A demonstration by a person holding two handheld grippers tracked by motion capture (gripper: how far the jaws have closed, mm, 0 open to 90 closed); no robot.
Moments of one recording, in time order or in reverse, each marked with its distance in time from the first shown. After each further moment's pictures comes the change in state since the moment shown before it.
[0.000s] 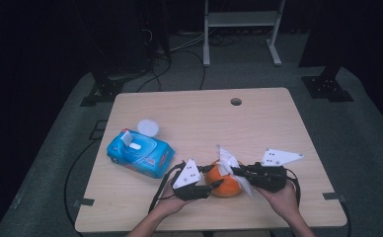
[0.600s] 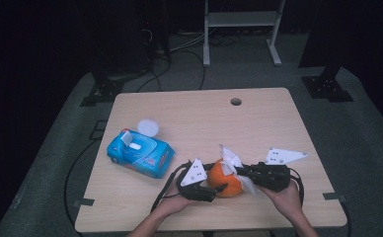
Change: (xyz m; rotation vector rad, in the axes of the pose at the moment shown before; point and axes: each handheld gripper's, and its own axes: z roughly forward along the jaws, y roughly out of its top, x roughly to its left) left arm 0.000 0.000 0.015 0.093 -0.006 0.010; right arm -0.004 -0.001 -0.007 0.000 0.003 0.018
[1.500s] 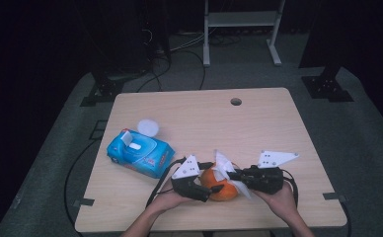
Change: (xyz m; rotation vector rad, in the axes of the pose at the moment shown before) left arm 0.012 -0.005 -0.007 -0.044 -0.080 -0.050; right arm 0.009 0.002 0.013 0.024 0.081 -0.017
